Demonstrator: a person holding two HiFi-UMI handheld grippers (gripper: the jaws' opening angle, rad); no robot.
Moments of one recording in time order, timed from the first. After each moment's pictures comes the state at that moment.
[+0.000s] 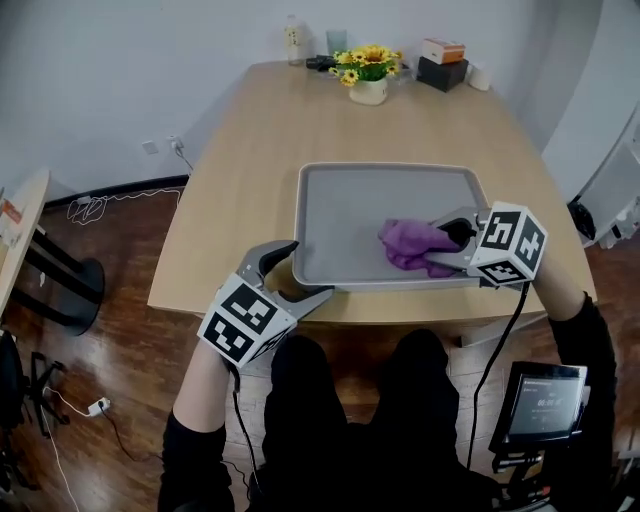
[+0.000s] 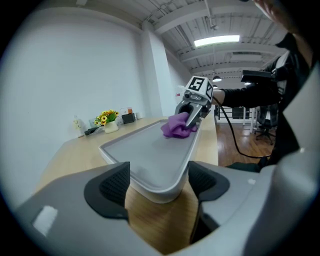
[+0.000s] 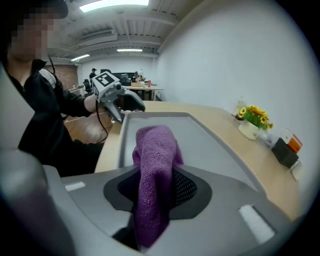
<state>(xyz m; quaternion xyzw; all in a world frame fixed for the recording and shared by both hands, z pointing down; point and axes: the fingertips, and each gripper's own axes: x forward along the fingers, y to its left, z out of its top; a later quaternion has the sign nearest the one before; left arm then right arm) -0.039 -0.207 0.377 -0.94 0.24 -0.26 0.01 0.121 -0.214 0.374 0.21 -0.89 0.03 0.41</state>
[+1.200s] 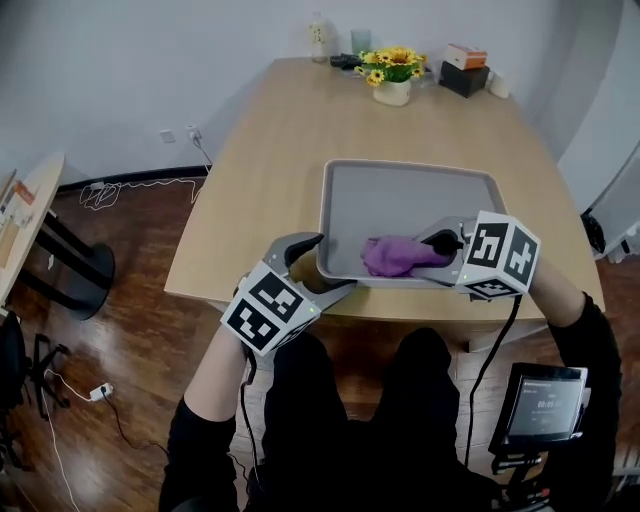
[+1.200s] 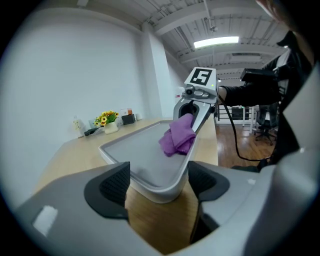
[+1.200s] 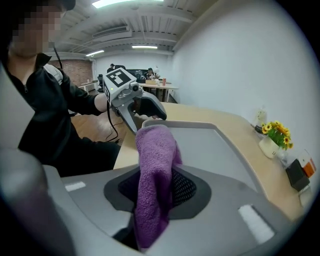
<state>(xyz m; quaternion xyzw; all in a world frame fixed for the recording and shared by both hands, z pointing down) -0.035 -0.209 0.376 -0.94 0.23 -0.25 0.02 0.054 -0.193 0.373 0.14 -0.89 0.01 0.43</state>
